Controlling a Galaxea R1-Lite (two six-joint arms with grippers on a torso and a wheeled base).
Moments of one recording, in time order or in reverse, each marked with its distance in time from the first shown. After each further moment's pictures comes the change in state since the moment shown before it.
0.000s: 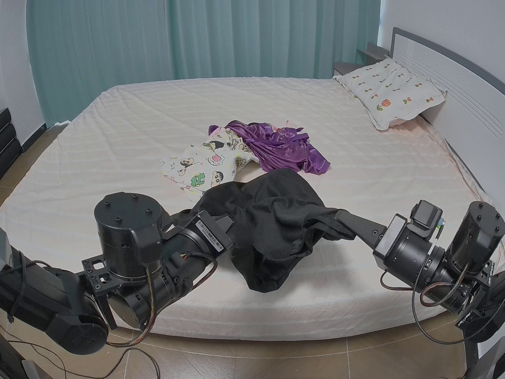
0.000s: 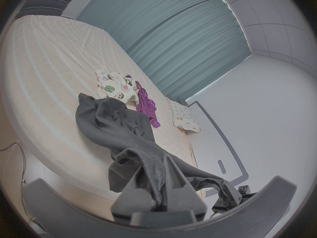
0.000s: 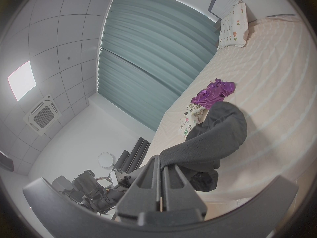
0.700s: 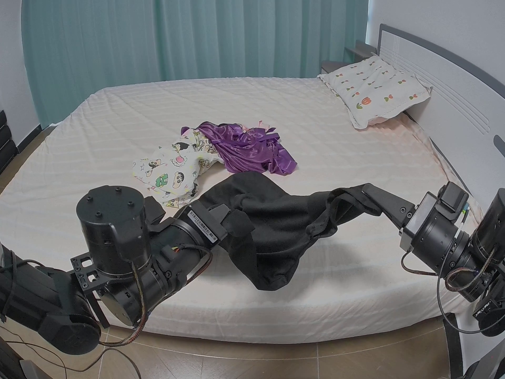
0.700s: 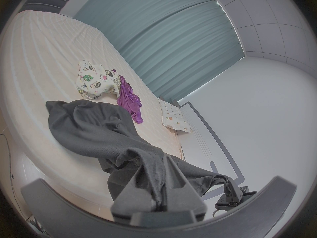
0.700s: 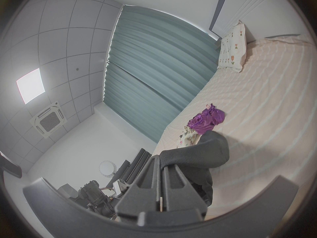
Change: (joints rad) left arm 0.001 -0.032 0.008 -0.053 0.006 0.010; right arm -0.053 -0.106 0.001 0.000 -0.006 -0.032
